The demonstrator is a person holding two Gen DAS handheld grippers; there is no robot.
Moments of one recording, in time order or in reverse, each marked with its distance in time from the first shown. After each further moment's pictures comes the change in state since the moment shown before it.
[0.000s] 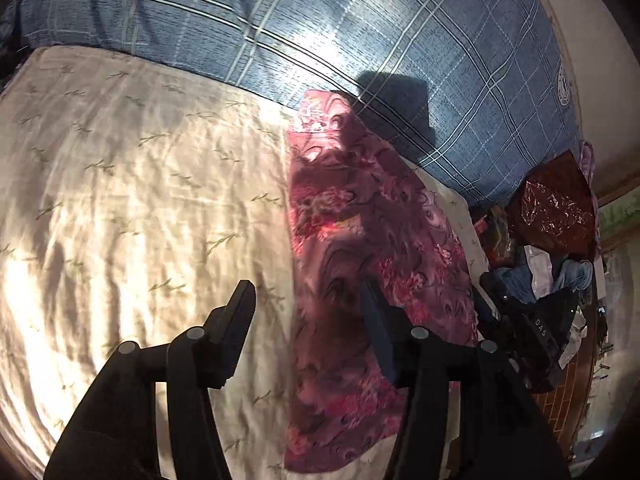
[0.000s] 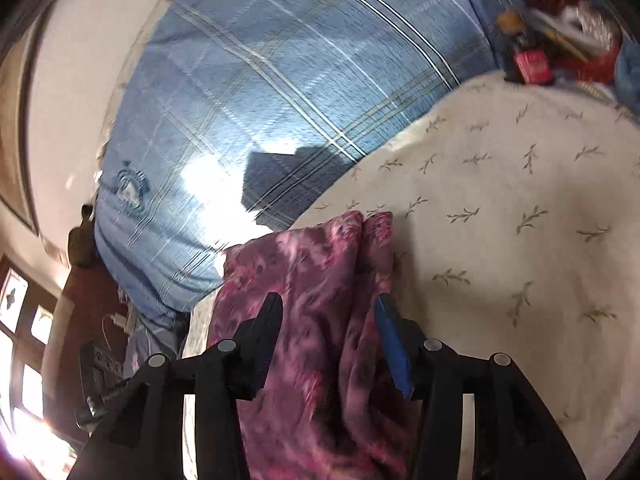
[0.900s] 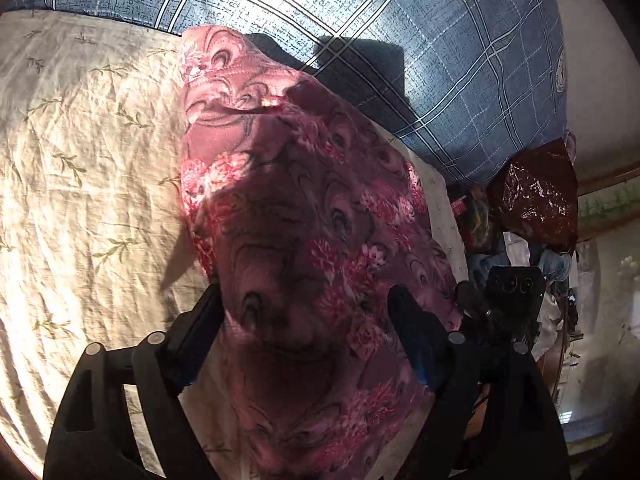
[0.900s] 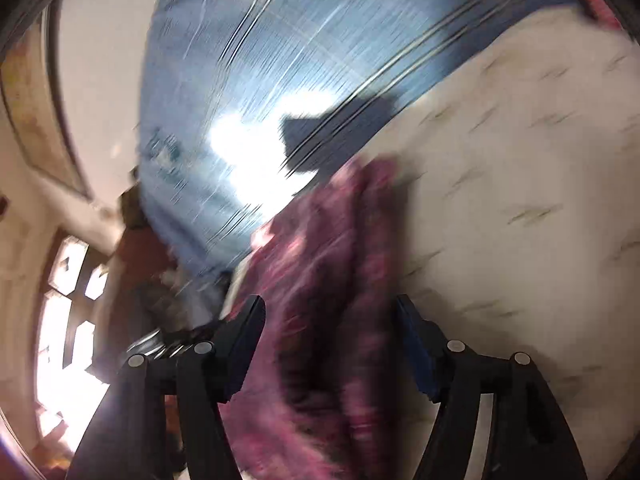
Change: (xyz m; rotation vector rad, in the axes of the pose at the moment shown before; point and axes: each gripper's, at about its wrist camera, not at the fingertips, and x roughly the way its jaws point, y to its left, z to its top) left arm 0.052 -0.011 0.002 -0.015 0.119 -0.152; right arm 0.044 -0.007 0.000 -0.146 0.275 0.303
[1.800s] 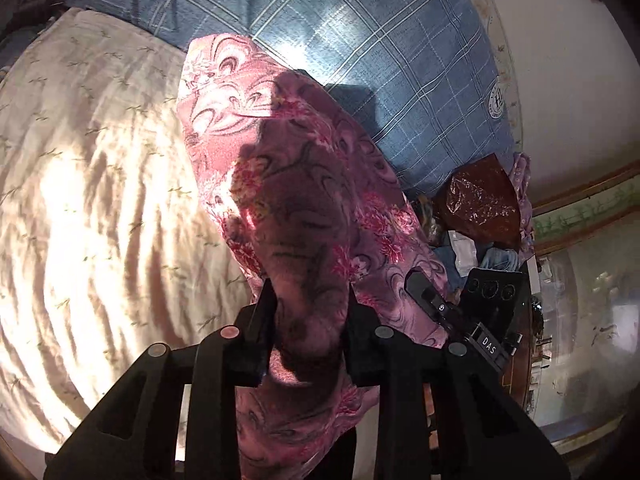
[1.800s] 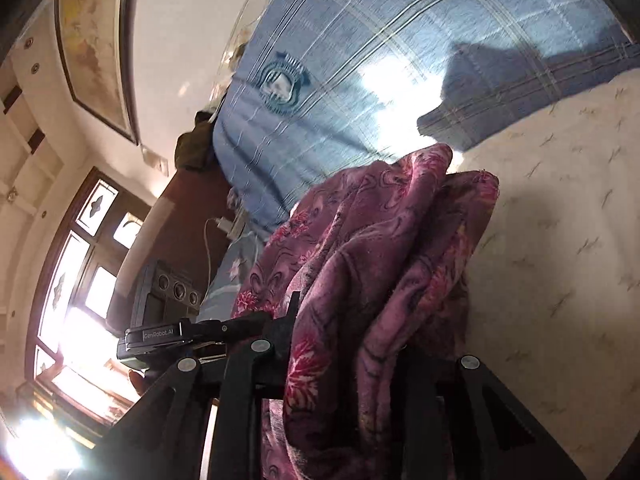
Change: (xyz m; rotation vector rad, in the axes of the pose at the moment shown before) left arm -0.163 0.028 -0.094 -0.063 -0.115 -0.074; right arm 0.010 0.155 -0.086 -0.108 -0.027 0.083
